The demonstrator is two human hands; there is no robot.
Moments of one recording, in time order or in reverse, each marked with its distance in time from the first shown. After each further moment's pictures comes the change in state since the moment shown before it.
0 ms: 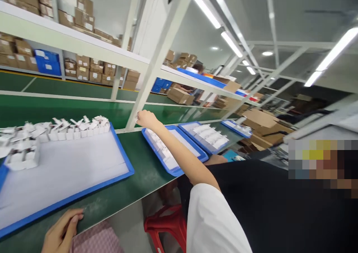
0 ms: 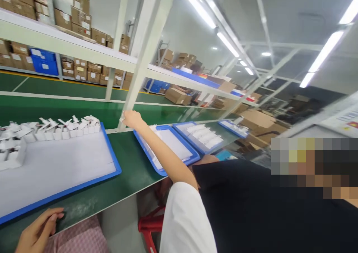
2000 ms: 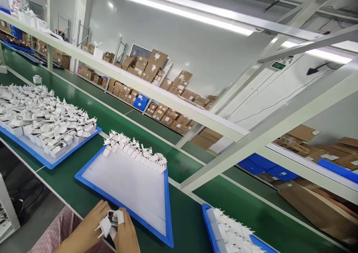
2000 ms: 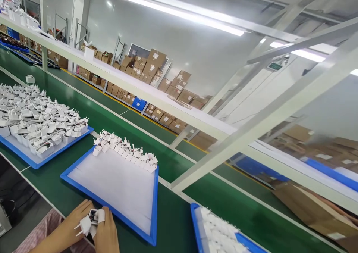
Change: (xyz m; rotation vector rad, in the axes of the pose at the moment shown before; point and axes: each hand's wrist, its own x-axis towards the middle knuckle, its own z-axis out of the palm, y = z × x) left_hand -0.026 0.009 0.002 0.453 -0.023 0.161; right_hand -0.227 -0.150 0.251 0.439 0.100 -0.811
